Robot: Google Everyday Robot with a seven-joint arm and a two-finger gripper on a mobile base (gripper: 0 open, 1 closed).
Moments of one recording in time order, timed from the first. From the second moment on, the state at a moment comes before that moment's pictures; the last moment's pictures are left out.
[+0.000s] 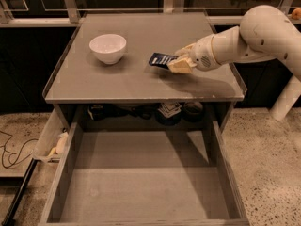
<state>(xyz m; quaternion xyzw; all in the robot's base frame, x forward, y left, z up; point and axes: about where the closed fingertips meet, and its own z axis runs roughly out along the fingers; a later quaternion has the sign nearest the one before) 0.668 -0.104 0.870 -0.46 0.75 0.20 0.42</state>
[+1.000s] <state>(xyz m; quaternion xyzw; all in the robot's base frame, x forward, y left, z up) 0.668 -0.104 0.870 -0.46 0.75 0.20 0.42</state>
